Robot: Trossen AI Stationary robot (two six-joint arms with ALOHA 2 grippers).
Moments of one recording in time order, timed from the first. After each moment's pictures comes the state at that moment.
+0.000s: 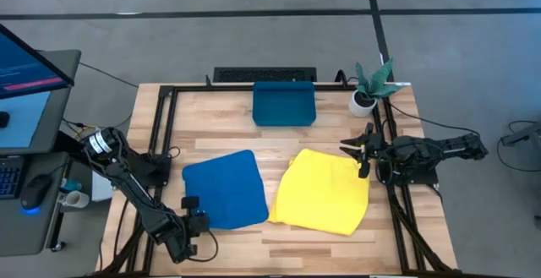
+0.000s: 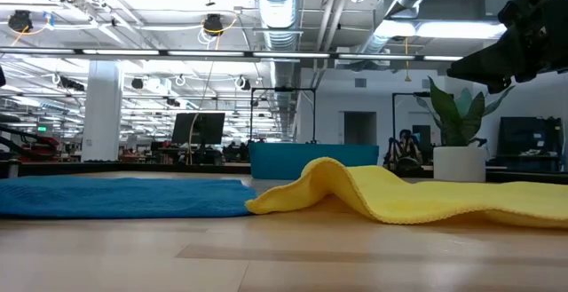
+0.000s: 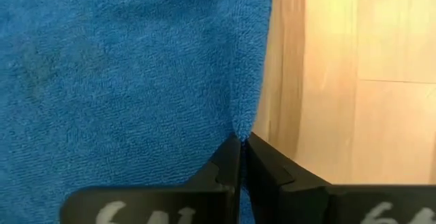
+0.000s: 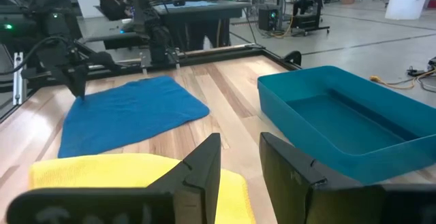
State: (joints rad) left arm -0.97 1.64 0.84 -0.61 -0.34 -1.01; right arm 0.18 0.01 0.09 -0.23 0.39 0.08
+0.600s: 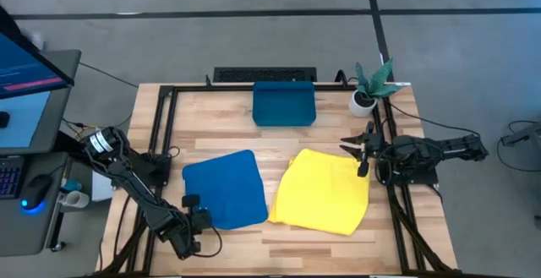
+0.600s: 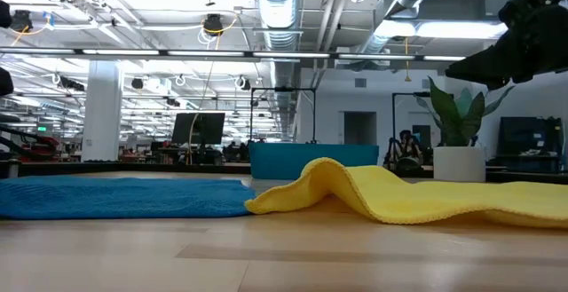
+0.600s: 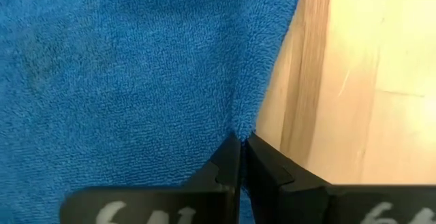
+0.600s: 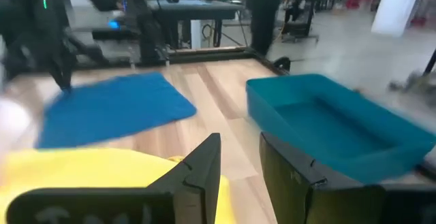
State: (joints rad) left arm -0.93 1.64 0.84 -0.61 -0.29 -1.04; right arm 0.16 0.01 0.09 -0.23 0.40 0.03
